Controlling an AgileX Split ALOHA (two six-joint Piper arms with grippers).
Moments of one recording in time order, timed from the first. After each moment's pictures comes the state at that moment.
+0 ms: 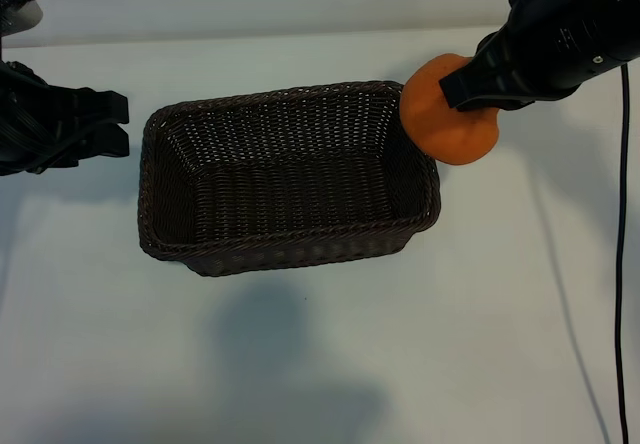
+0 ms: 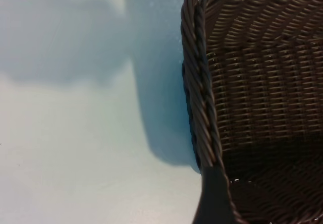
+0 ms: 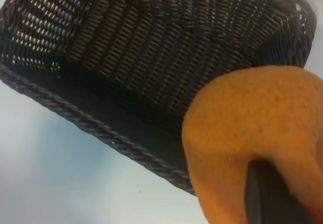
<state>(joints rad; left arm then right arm) -0.10 1.37 -0.98 -0.29 0.72 -0.01 0.26 1.49 -1.27 0.40 0.87 -0.30</state>
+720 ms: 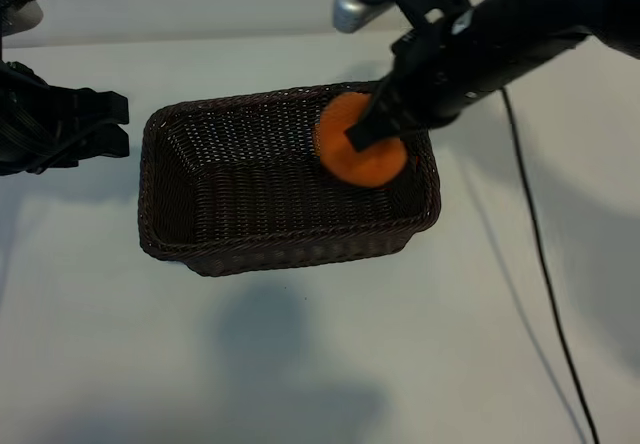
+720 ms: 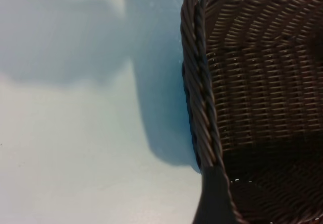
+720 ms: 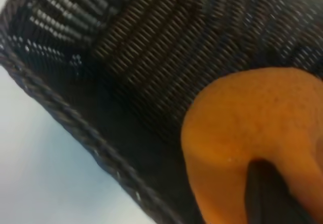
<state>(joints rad) -0.10 1.37 -0.98 -0.29 0.72 0.00 0.39 1.74 -1.35 0.49 0.73 -0.49</state>
